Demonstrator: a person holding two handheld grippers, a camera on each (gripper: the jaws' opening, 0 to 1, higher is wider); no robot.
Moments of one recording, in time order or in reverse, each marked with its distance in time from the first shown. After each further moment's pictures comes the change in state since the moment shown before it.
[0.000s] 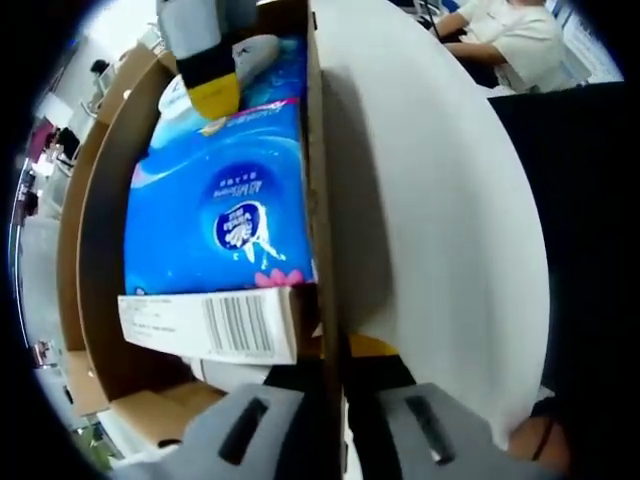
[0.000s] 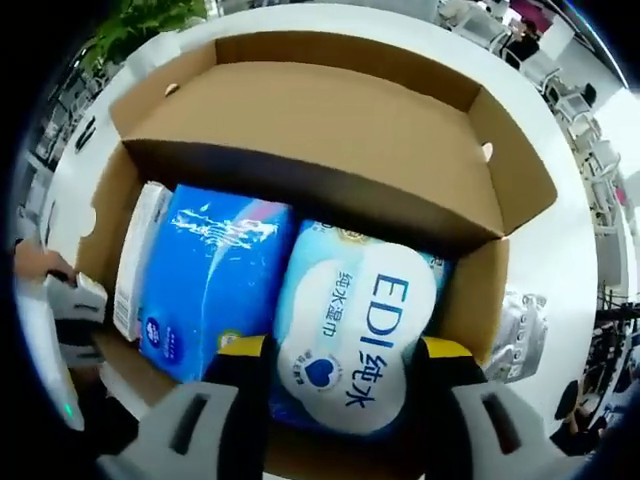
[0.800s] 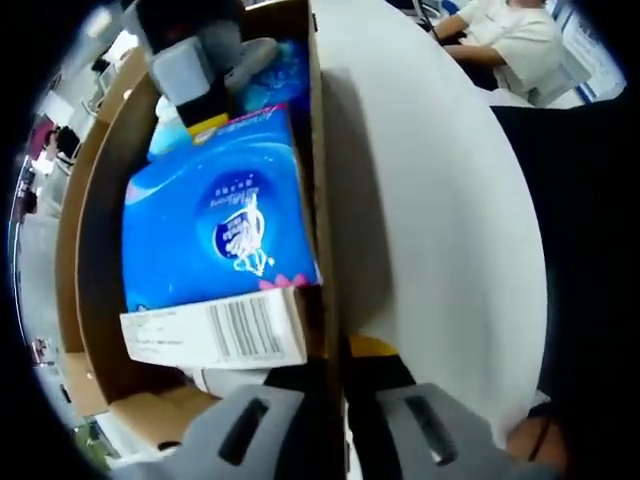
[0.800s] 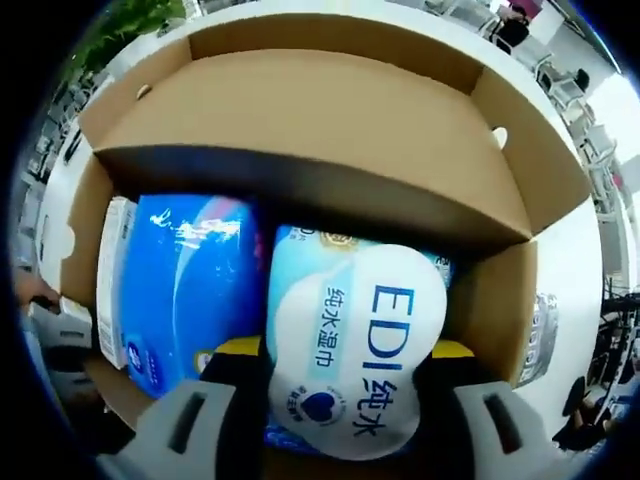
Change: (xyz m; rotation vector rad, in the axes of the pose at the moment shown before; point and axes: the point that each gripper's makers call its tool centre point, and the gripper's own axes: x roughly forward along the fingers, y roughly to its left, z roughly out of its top) left arm 0.001 -0.007 -0.002 -0.018 -0.001 -0.029; right arm 0.013 0.009 0.008 -0.041 -0.027 -0.010
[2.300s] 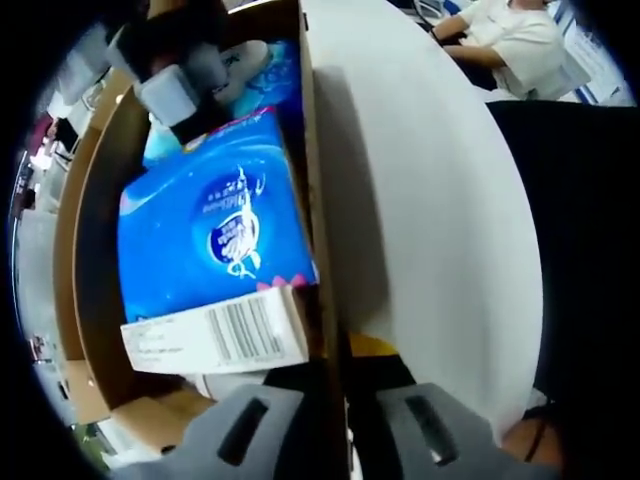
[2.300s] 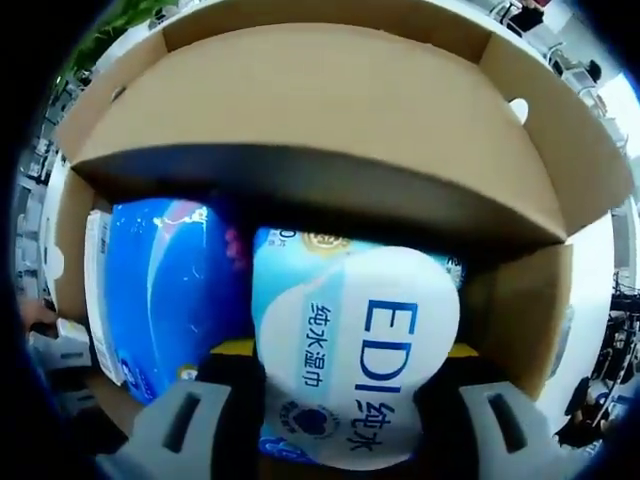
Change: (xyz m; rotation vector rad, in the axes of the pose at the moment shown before) left arm 0.000 -0.002 0.000 -0.021 0.000 0.008; right arm 0.017 -0.003 0.001 0.025 0.100 0.050
